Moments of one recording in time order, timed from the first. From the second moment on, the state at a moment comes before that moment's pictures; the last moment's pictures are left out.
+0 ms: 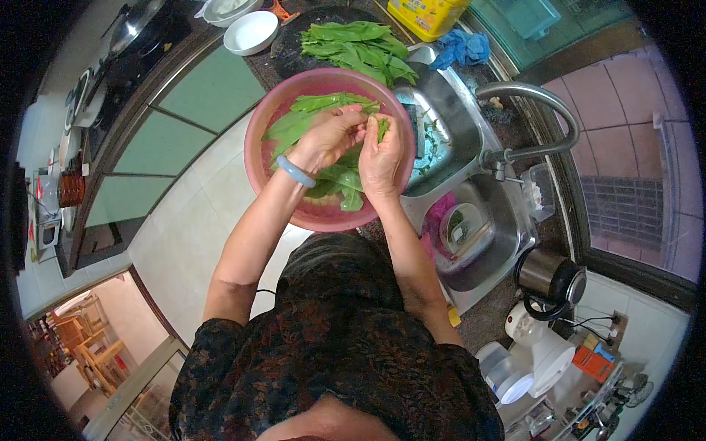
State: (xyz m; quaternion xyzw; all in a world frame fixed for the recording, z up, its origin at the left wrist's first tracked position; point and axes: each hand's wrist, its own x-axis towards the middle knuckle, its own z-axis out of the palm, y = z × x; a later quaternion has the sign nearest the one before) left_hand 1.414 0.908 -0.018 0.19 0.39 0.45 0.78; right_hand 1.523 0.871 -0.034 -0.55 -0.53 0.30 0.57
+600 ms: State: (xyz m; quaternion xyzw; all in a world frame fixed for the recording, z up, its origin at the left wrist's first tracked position) left_hand 1.364 0.906 -0.120 0.52 0.69 0.31 0.39; right_hand 1.703 0.879 0.126 -0.36 -0.34 0.33 0.81
